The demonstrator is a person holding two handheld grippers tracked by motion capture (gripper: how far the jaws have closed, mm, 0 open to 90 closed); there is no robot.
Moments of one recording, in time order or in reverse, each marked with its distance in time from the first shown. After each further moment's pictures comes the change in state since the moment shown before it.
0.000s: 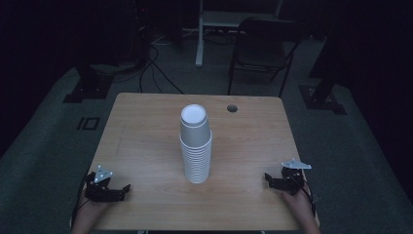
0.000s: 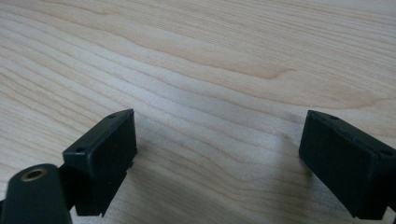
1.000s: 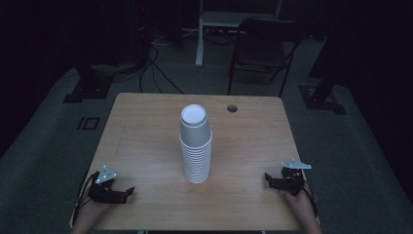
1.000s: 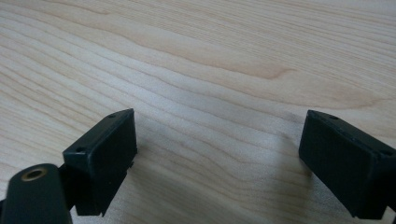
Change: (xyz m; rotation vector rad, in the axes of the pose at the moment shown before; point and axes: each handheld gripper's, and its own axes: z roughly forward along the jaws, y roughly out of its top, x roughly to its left) left arm -0.010 0.008 -0.001 -0.020 -0.124 0.078; right arm 0.000 0.000 0.000 0.001 0.002 -0.001
